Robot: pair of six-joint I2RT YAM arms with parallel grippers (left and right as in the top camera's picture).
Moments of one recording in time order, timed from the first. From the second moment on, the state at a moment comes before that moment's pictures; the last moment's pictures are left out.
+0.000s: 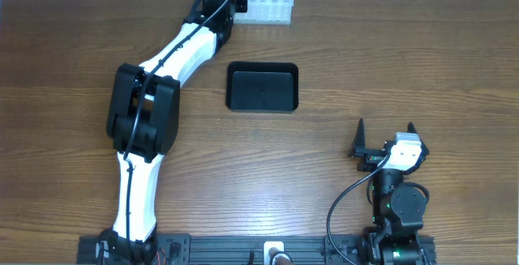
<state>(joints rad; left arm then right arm) -0.36 2.33 1.79 0.03 -0.27 -0.17 0.05 0.01 0.01 -0.06 0.15 -0.01</state>
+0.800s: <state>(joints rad) -0.51 1.70 1.82 -0.78 -0.28 -0.29 0.05 0.01 0.01 -0.06 0.15 -0.01</state>
